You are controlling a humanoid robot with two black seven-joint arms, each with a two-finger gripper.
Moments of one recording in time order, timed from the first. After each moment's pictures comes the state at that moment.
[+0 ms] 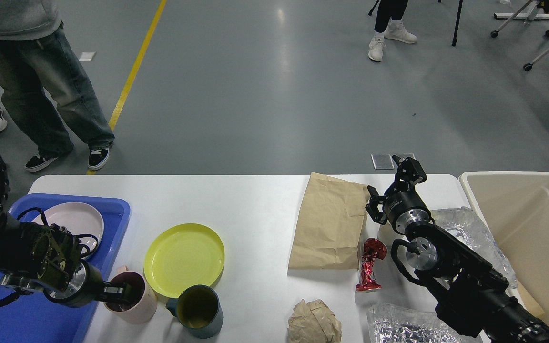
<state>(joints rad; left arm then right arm) -1.47 0.24 1.52 -1.33 0.16 0.00 -0.19 0.49 -0.11 0.90 0.78 -0.31 -0.10 0.26</state>
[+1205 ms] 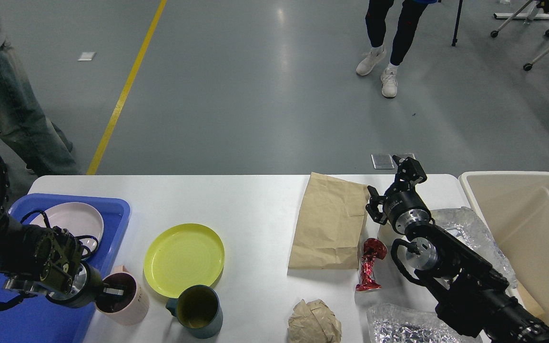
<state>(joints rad) -1.46 0.24 1.50 -1.33 0.16 0.02 -0.13 0.49 -0.11 0.90 0.78 -0.31 -0.10 0.26</state>
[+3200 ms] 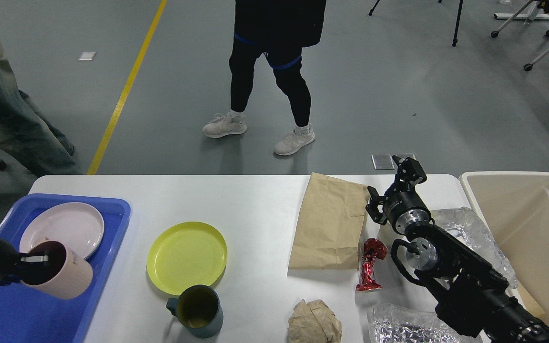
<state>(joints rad) -1.76 0.67 1.57 -1.47 0.24 -0.15 -0.21 0.49 -0.11 0.90 0.78 -0.31 -0.10 0.26</state>
